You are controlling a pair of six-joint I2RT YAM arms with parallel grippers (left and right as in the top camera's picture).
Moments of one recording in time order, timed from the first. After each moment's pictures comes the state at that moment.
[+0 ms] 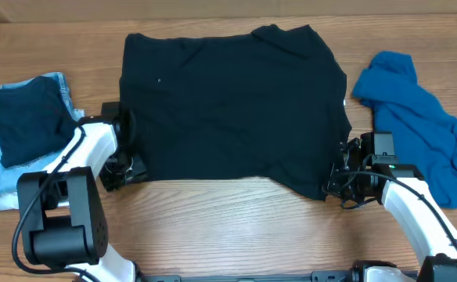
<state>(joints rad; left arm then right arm) 0.08 1.81 1.04 -0.95 -0.13 -0.43 -0.04 1.34 0.64 -0.67 -0.40 0.30</state>
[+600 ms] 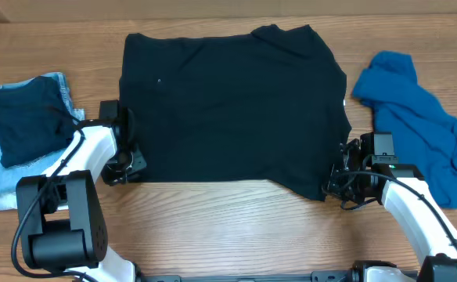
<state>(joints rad) 0.08 1.79 1.01 -0.84 -0.11 -0.38 -0.04 1.34 0.64 -0.68 -0.40 0.31</state>
